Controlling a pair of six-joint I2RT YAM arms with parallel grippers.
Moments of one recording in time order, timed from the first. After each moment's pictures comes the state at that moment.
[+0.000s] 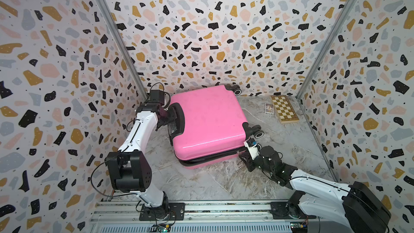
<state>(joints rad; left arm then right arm) 0.01 1.61 1.46 -0.87 0.14 -0.38 0.73 1.08 0.34 0.23 -0.14 0.19</state>
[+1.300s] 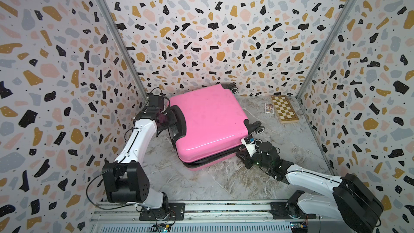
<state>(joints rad) 0.00 1.48 1.31 -0.79 0.14 -0.48 0.69 1.17 0.39 0.30 -0.28 0.18</state>
